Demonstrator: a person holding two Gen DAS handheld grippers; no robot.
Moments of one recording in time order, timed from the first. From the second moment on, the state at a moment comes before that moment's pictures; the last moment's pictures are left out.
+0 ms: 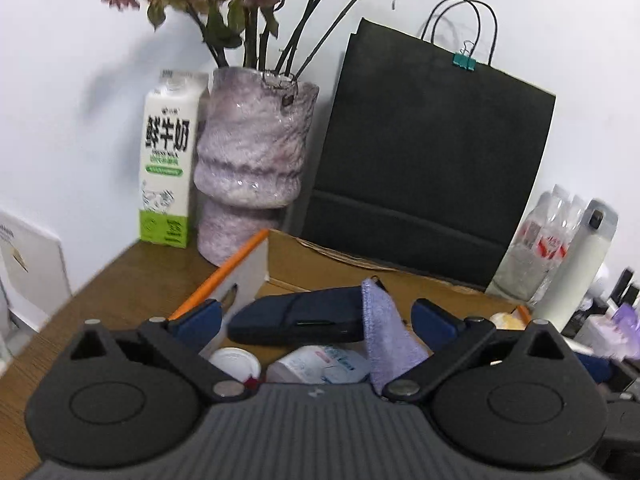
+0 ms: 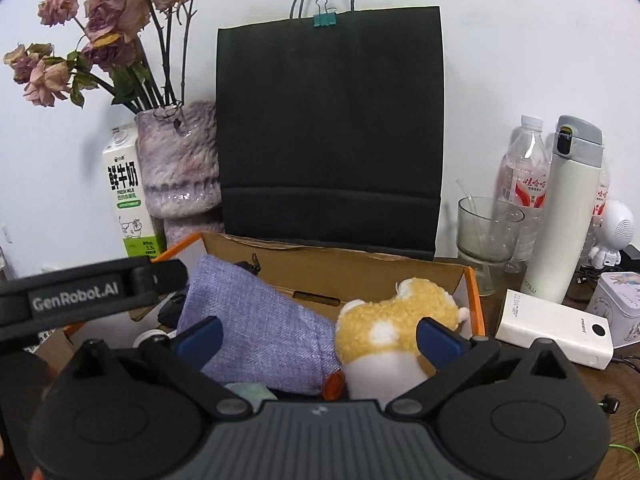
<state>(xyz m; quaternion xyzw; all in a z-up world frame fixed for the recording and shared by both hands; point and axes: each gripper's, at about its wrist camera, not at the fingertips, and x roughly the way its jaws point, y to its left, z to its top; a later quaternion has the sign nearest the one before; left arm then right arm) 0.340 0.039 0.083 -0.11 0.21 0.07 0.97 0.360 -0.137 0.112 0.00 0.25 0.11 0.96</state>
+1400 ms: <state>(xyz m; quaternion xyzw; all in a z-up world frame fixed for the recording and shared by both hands) 0.152 0.019 0.039 -0.01 0.23 0.05 0.97 0.159 -0.155 0.077 0.00 0.24 0.11 0.96</state>
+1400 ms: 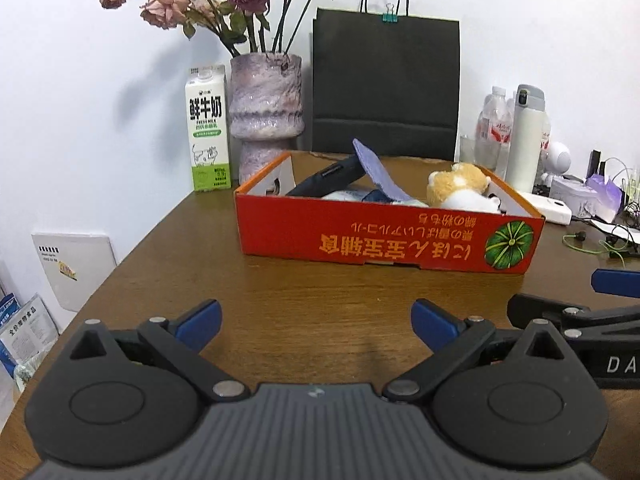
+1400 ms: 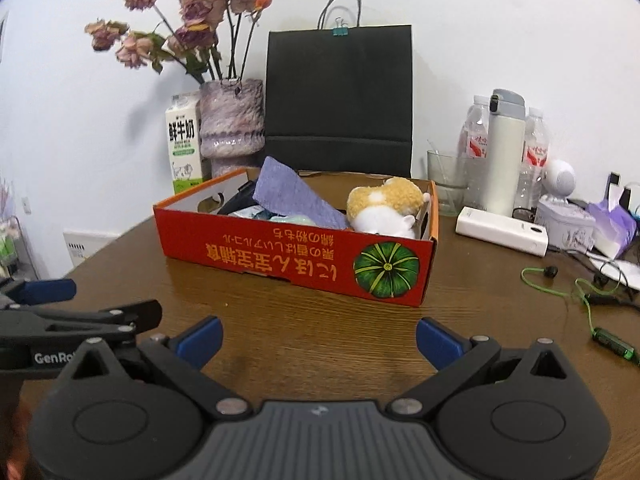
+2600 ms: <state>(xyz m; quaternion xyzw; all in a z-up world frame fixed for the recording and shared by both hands) 0.151 0.017 0.039 -0.01 0.22 0.06 0.97 0.162 -0.159 0.073 0.01 0.24 0.10 0.96</state>
